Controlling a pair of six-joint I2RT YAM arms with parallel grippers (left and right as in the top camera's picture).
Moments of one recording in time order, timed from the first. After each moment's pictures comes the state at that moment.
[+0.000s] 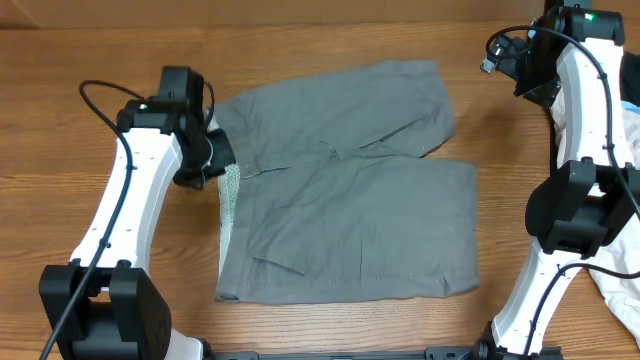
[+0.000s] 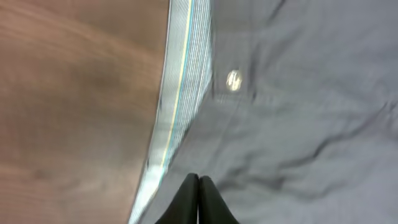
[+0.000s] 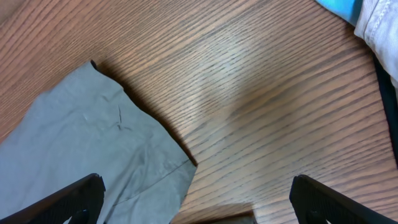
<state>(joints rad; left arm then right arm) -0.06 1.69 1.42 -1.08 0.06 -0.44 -0.17 2.24 2.24 -1.25 -0.11 0.38</state>
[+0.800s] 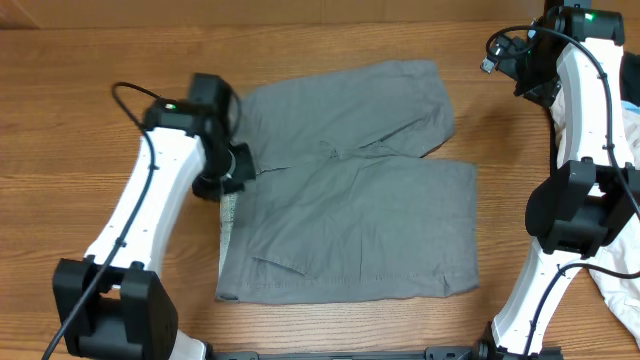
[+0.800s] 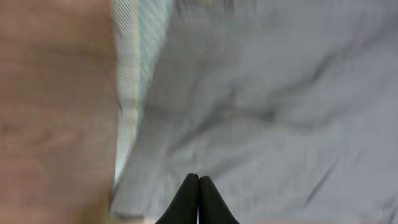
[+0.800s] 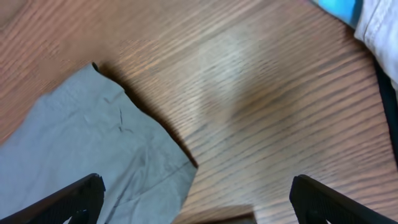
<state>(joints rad) -0.20 1.68 1.42 -1.28 0.12 -0.43 -0.17 2.24 2.24 -1.24 -0.11 0.38</state>
